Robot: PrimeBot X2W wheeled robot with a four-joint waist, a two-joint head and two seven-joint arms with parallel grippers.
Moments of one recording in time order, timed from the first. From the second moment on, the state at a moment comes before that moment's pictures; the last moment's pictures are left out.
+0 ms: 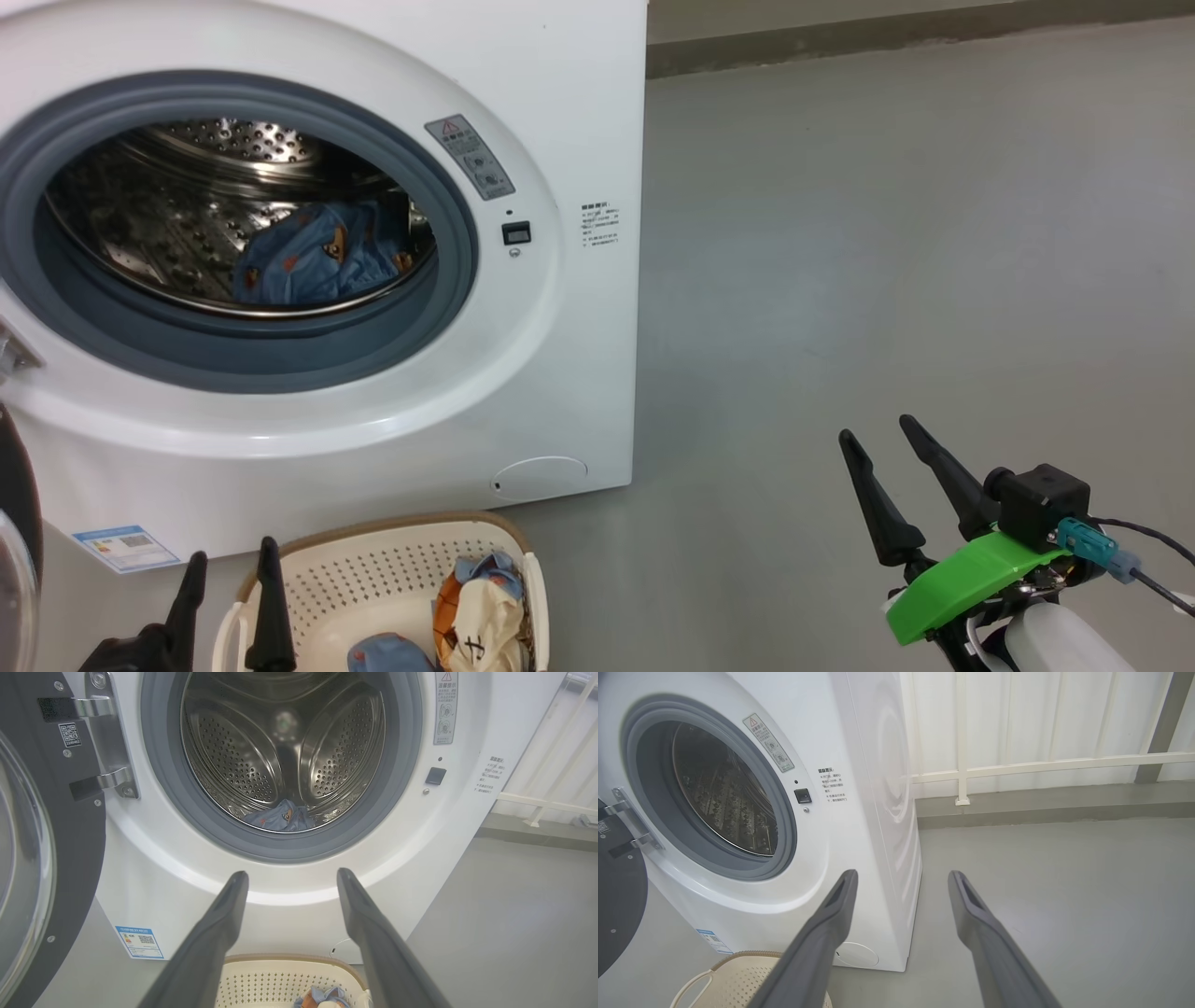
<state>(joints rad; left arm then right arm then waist) -0.06 0.08 0.07 0.39 -0.29 -0.13 -0.26 -0.20 -0.23 0.32 0.37 0.48 0.12 -0.25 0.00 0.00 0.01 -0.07</state>
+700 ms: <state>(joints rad) -0.21 0.16 -0.02 0.58 -0.37 -0.13 -0.26 -0.26 -0.18 0.30 0.34 0.46 0.12 -0.25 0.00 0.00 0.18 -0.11</state>
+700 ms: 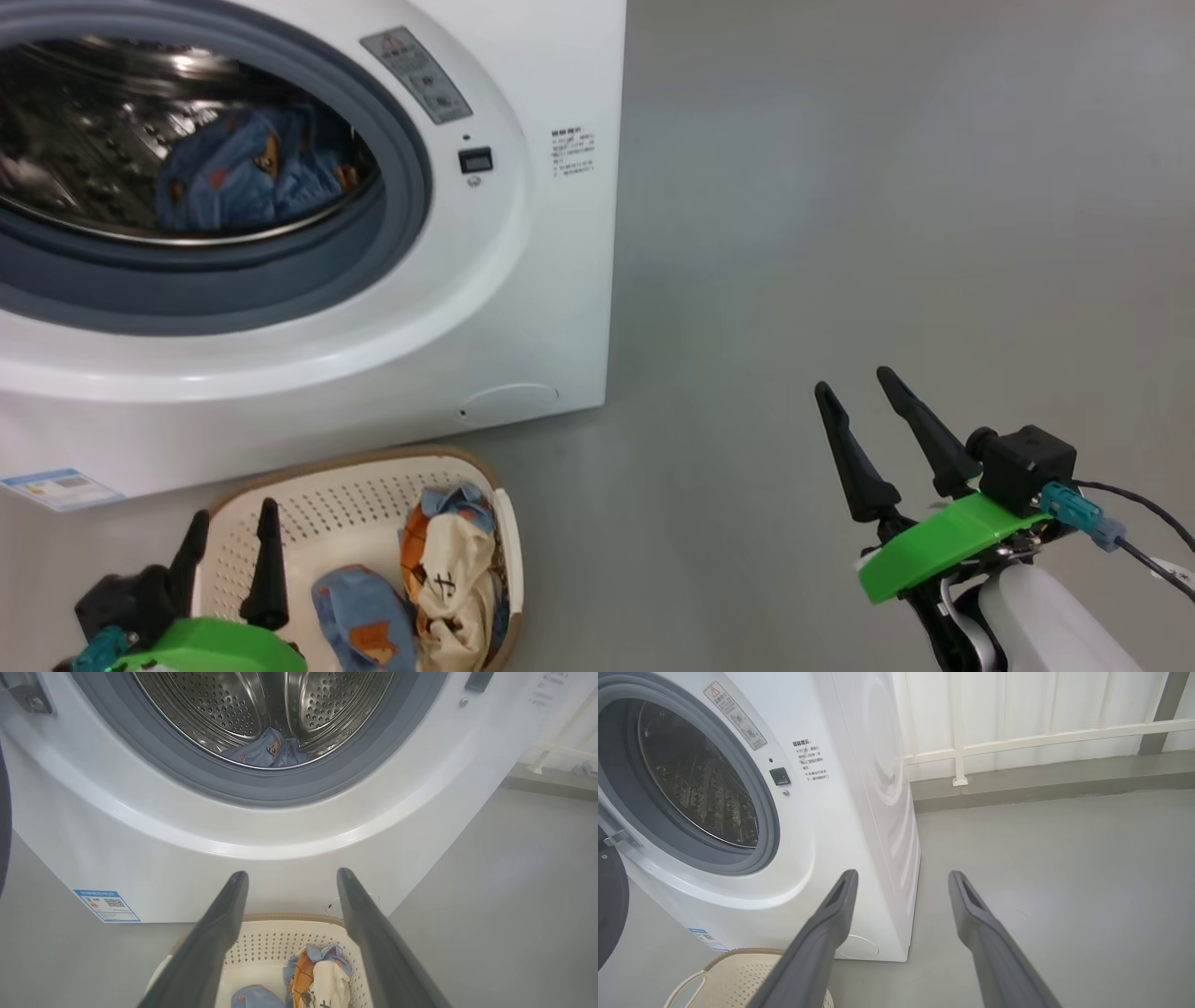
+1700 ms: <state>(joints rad) -0.56 0.34 -0.39 0.89 -0.58 -0.13 -0.22 -0.43 -0.07 0.29 0.29 0.37 0.12 -0.25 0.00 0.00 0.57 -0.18</state>
